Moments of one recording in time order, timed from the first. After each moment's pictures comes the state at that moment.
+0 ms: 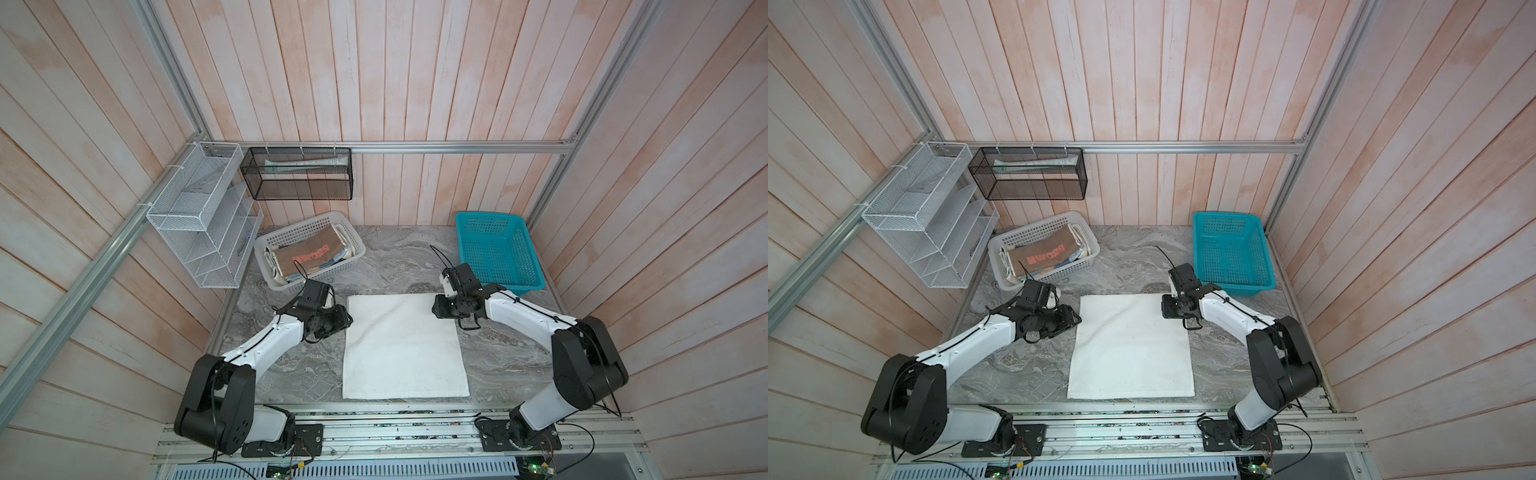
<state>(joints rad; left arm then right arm) -0.28 1.44 0.82 -0.40 0.32 -0.60 0.45 1.64 1.05 -0.47 -0.09 0.39</state>
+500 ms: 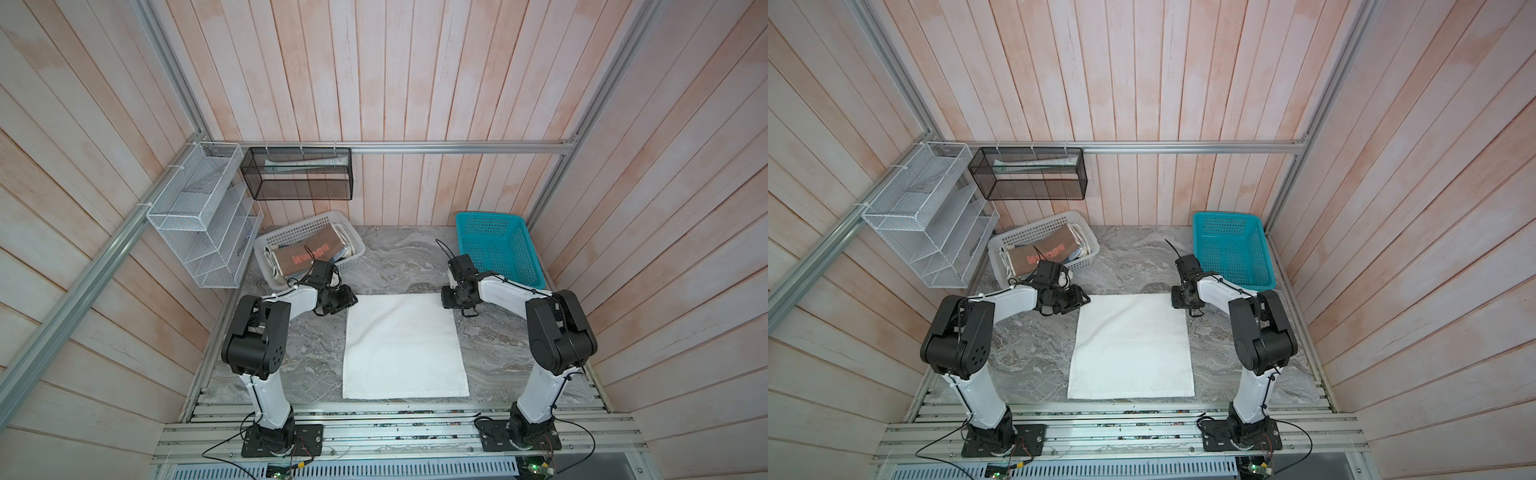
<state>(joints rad) -0.22 1.85 1.06 -0.25 0.40 -0.49 0.34 1.84 1.16 -0.50 0.01 0.32</state>
